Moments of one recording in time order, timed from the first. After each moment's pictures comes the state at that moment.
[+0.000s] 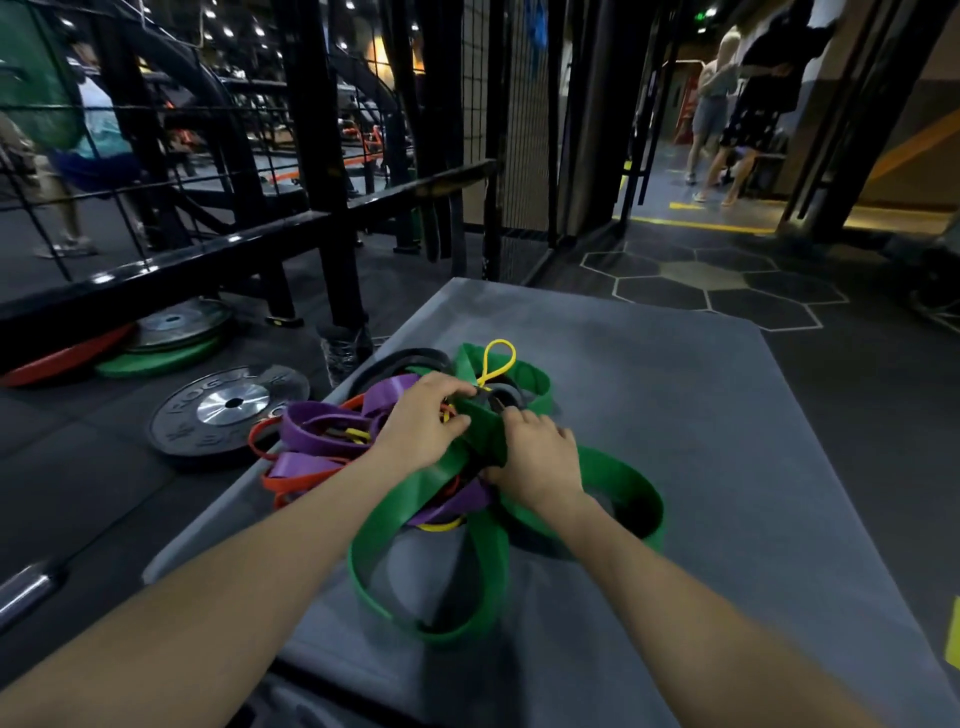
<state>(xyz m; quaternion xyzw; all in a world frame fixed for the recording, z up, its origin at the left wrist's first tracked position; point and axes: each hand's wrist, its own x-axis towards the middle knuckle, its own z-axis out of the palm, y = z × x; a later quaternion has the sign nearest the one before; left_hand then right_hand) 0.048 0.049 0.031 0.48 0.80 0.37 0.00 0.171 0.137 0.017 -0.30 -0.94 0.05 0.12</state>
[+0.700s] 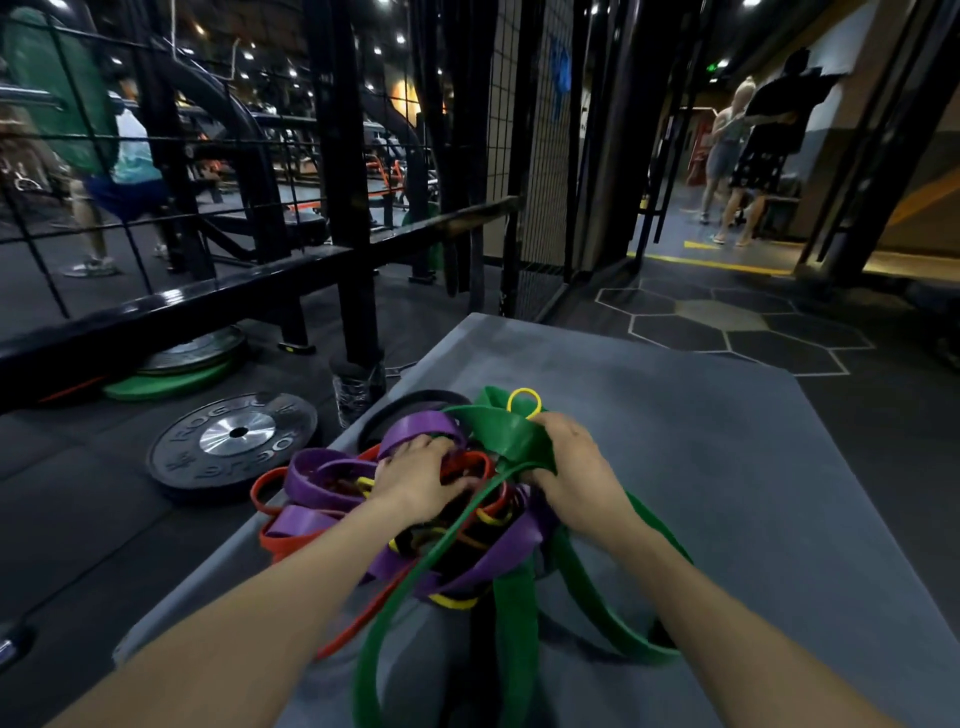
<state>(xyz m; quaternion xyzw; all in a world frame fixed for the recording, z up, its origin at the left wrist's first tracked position) -0.006 0.061 0.003 0.40 0.90 0.17 0.04 0.148 0.182 0.035 -0.22 -0.93 0.22 0.21</state>
